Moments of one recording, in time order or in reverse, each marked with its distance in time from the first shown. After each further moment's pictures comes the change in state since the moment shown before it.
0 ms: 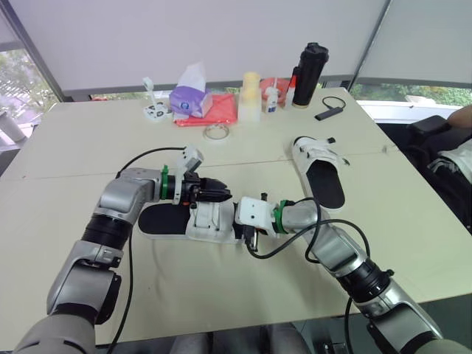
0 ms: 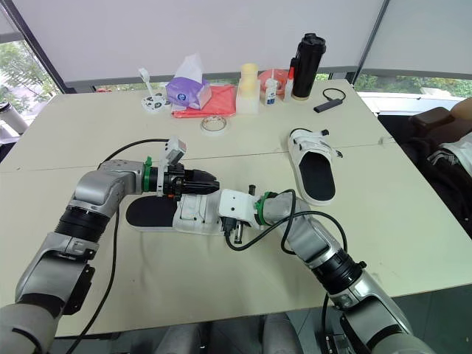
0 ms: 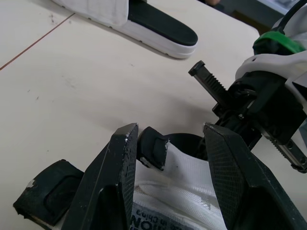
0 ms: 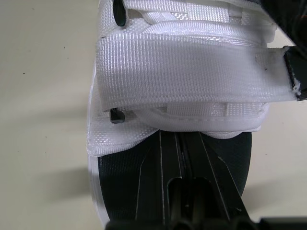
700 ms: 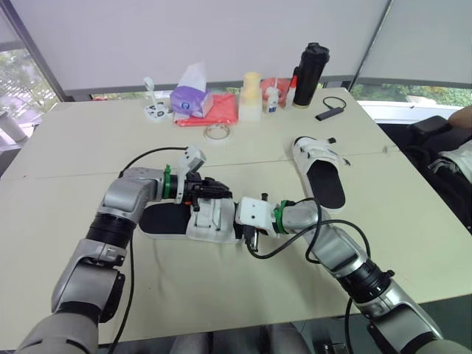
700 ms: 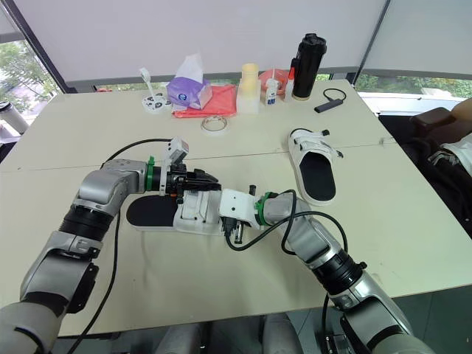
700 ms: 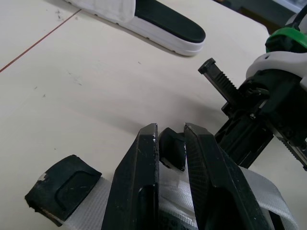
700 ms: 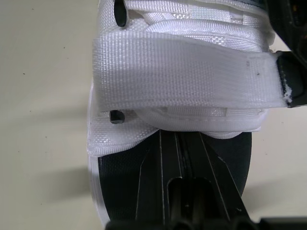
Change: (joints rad) left arm -0.017 -0.025 0.007 0.031 0.041 -0.001 0.014; right arm 0.002 -0.001 0.000 -0.001 0.000 0.001 -0.001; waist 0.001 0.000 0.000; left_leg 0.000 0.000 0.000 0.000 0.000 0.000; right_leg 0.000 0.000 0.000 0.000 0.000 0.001
